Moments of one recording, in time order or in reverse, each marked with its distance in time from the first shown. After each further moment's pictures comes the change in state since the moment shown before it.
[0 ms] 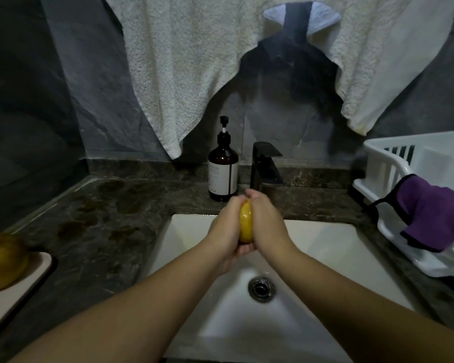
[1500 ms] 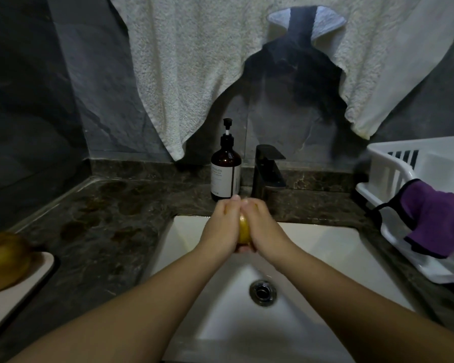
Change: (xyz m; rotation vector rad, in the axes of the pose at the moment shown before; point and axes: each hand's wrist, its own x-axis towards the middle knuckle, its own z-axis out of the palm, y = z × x) left_hand 0.026 -0.003 -0.020 0.407 0.093 0.321; right_hand -0.006 -0.006 -0.010 -0.185 -0.194 0.213
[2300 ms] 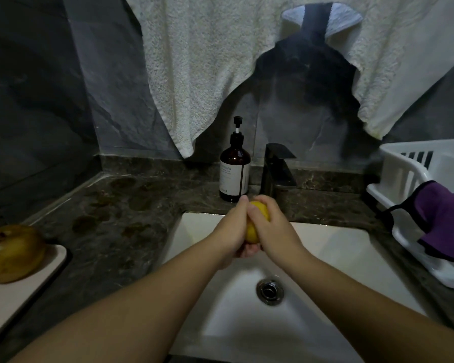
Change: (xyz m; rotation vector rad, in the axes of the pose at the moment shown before) left_hand -0.003 0.004 0.000 -0.051 -0.127 -0.207; right_hand 0.011 0.014 0.006 0.034 0.131 -0.145
